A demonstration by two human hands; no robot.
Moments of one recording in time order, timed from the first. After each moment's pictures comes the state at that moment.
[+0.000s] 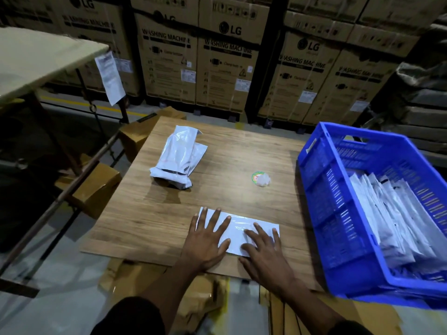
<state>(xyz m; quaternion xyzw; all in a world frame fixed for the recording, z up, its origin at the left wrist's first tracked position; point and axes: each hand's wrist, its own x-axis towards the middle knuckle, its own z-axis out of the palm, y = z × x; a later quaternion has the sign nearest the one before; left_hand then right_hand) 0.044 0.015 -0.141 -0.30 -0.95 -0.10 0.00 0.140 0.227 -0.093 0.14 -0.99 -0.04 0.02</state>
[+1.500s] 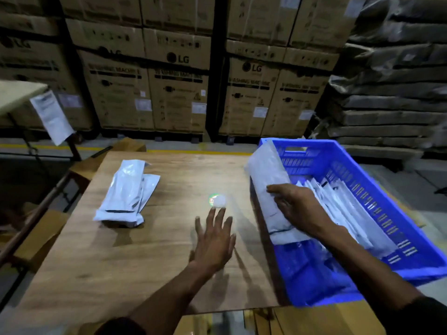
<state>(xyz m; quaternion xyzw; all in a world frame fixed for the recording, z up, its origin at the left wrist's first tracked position) 0.035 0.159 -0.055 -0.33 -0.93 -0.14 0.09 0.096 0.388 0.095 0.08 -0.95 0.20 0.24</state>
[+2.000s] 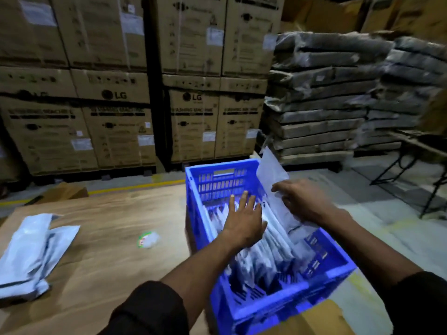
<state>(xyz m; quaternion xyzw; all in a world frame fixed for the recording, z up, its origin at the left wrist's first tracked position) 0.076 0.432 0.085 -0.50 -0.86 -0.08 0.04 0.178 0.585 0.175 -0.07 -0.98 0.01 0.17</state>
